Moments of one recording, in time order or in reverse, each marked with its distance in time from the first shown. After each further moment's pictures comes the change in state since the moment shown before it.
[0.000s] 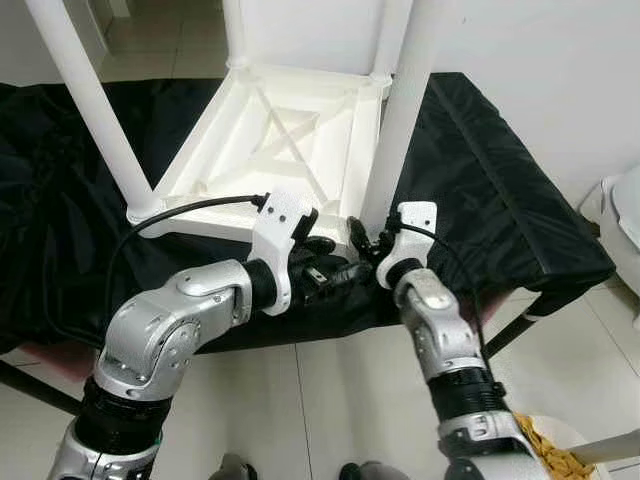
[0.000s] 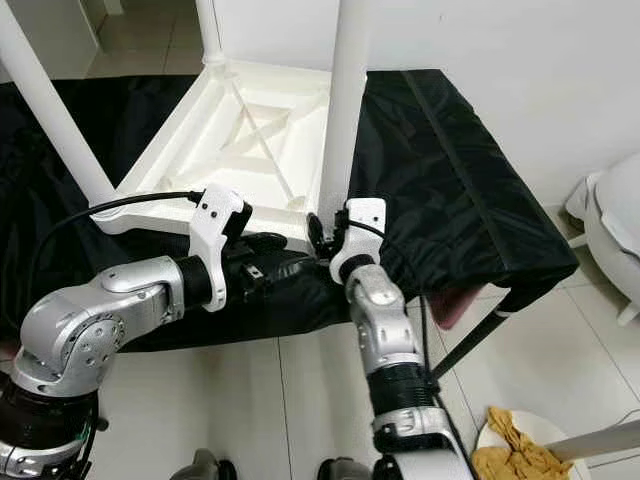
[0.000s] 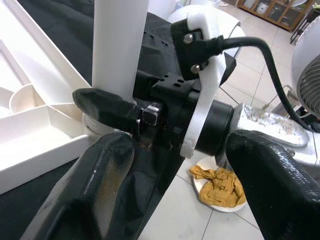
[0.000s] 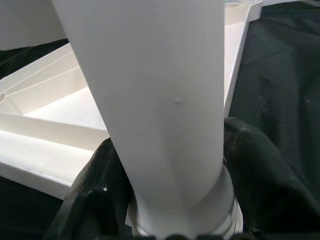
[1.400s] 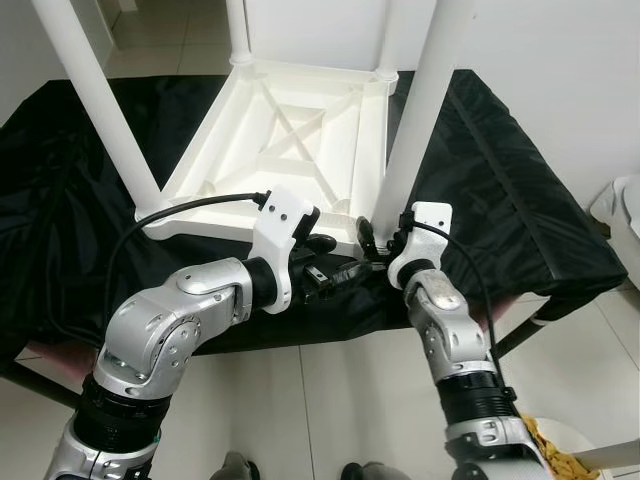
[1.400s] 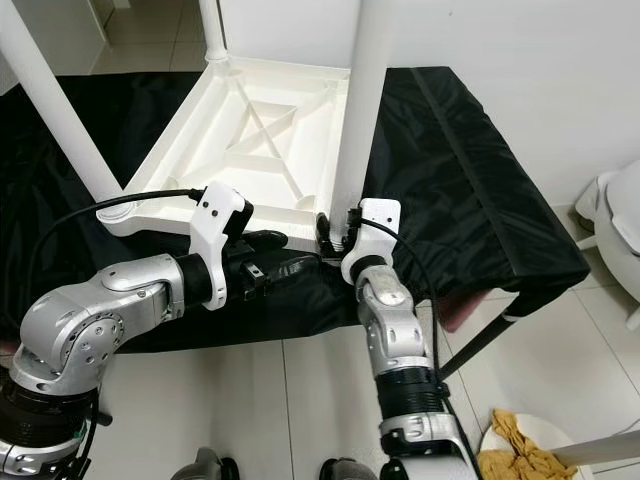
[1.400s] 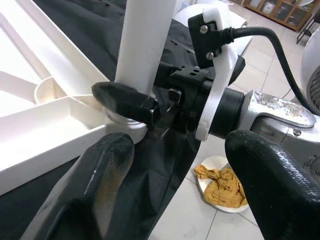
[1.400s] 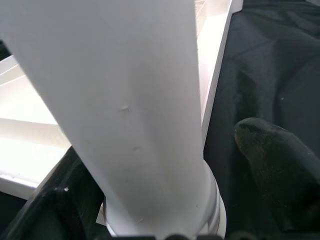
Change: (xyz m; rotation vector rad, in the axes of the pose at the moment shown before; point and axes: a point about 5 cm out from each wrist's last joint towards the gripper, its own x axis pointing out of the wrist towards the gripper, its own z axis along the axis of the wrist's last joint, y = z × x) left arm 0.000 0.000 0.000 0.009 0.002 -0.002; right arm -0.004 -0.030 0.006 -0.034 0.016 -0.031
